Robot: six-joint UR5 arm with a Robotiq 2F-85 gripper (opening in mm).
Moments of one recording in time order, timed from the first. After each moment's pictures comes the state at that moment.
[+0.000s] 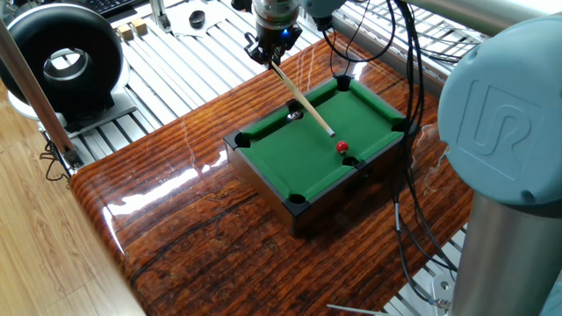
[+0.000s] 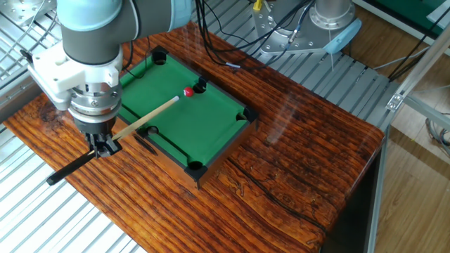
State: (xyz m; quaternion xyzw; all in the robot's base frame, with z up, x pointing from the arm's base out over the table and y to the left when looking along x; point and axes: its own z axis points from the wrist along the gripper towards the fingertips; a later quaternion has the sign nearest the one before) arm 0.696 -0.072 0.095 0.06 0.99 -0.07 0.13
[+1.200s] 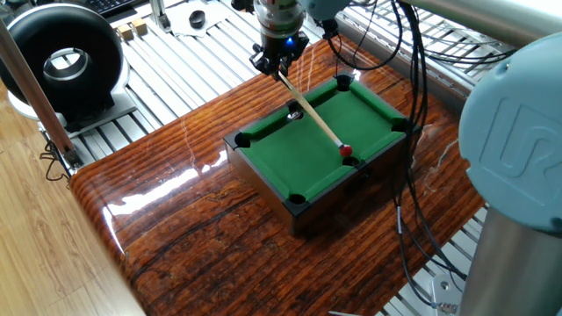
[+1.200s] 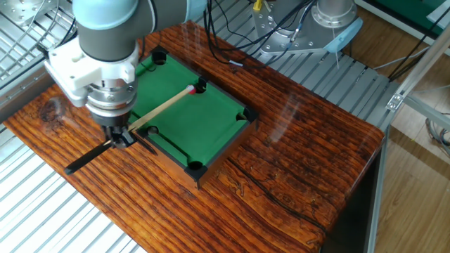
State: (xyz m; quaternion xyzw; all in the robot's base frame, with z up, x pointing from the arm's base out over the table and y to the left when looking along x) arm 0.665 -0.063 0.102 0.07 0.99 -0.08 0.09
